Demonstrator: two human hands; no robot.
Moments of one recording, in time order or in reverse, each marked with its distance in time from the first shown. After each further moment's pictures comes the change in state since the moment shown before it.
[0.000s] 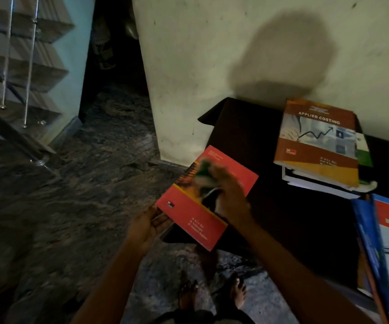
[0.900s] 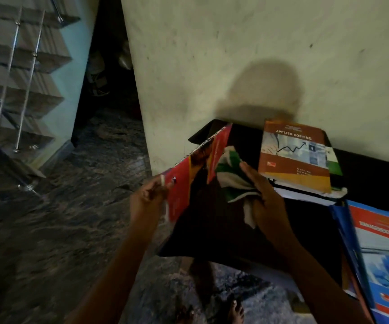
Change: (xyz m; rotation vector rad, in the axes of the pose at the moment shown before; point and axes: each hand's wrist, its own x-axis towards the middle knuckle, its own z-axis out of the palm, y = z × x) left_hand -0.052 0.048 0.062 0.363 -0.131 0.840; right_hand -0.038 -0.061 -0.128 0.435 0.281 0.108
